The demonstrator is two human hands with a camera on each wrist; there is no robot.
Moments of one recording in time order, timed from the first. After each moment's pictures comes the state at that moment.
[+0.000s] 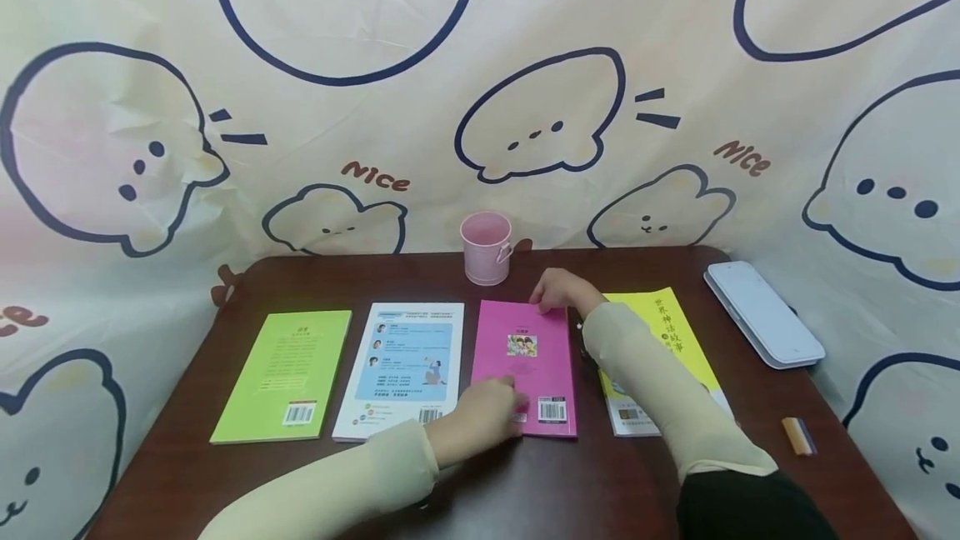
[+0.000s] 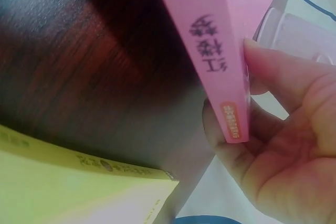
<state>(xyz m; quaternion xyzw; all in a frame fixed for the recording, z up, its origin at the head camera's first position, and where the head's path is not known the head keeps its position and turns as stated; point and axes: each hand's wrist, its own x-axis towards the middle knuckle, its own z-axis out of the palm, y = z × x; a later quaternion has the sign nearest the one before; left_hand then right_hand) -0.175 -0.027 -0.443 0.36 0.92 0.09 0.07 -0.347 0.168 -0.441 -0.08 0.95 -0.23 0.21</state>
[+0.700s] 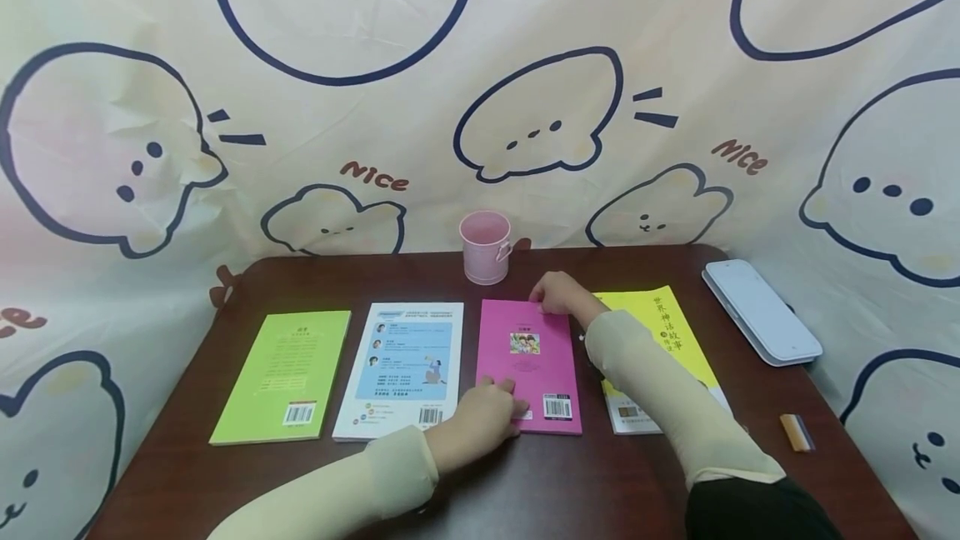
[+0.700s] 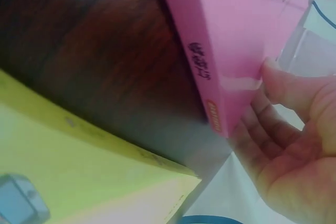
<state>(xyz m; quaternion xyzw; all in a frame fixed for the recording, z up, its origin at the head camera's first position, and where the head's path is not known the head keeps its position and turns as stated) -0.173 -0.032 -0.459 0.37 0.93 0.05 0.03 -0.343 0.168 -0.458 -0.11 0.97 -0.17 0.13</state>
